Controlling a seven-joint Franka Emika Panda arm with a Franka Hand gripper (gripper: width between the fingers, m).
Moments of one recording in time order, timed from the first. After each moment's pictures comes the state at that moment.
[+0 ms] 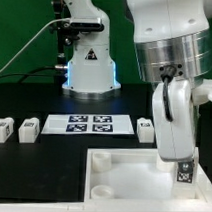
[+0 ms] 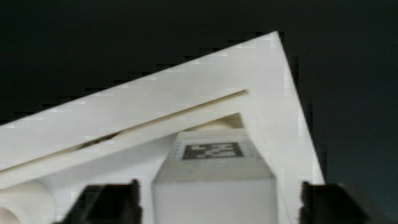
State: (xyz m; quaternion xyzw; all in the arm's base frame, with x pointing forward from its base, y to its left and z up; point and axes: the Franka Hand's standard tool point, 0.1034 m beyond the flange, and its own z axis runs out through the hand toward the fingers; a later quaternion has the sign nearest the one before) arm 0.632 0.118 0.078 -0.58 0.81 0.06 0.09
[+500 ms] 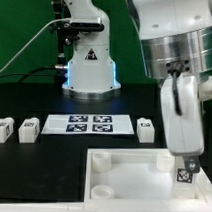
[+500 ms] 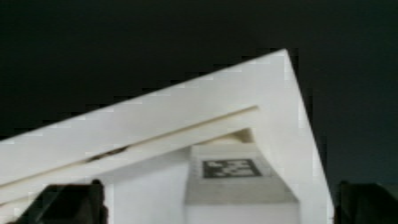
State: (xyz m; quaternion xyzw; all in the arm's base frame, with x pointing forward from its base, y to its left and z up) arm 0.624 0.131 0.087 -0.59 0.80 0.05 0.10
